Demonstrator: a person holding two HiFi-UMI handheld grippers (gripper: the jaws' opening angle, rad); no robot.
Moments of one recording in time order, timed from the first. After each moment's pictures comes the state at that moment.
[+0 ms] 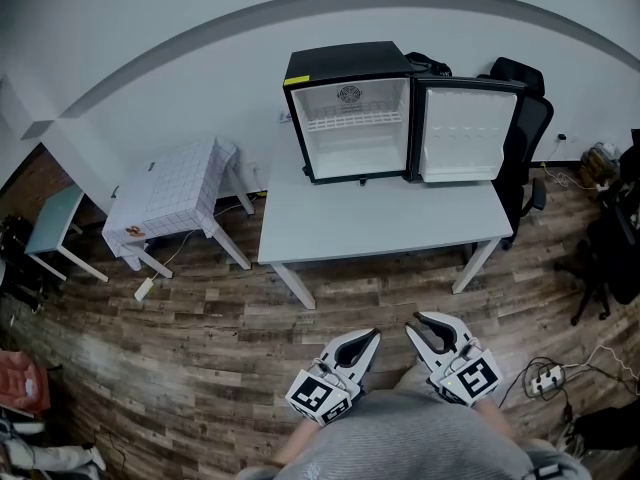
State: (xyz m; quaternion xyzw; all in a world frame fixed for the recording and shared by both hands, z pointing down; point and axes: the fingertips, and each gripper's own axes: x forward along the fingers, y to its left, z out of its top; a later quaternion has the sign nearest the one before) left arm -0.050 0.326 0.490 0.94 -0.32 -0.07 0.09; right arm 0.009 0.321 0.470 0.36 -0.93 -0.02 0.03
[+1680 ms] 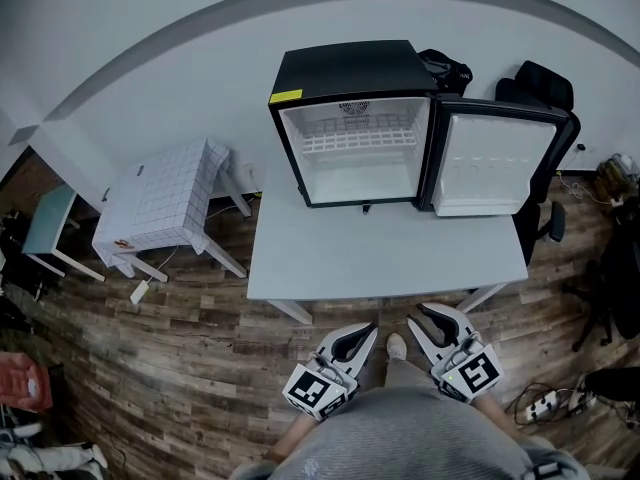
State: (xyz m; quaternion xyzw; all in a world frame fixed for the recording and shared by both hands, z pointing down) left arm -0.033 0.125 0.498 0.93 -0.34 -0.04 0.09; right arm 0.032 0.112 0.467 0.36 -0.93 -0.01 0.01
